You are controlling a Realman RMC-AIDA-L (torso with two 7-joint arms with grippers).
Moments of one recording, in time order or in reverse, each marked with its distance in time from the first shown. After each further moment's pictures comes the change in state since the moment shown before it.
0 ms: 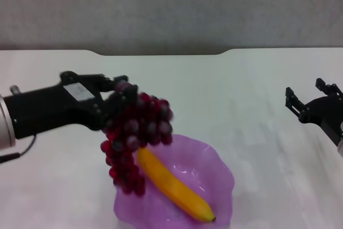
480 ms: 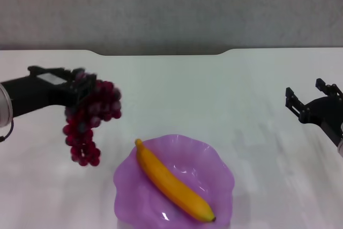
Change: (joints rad) left arm -0.024 0.003 0.078 0.070 0.467 -0.288 -0.403; right arm -0.002 0.000 0.000 0.001 -0.001 -0.003 0.000
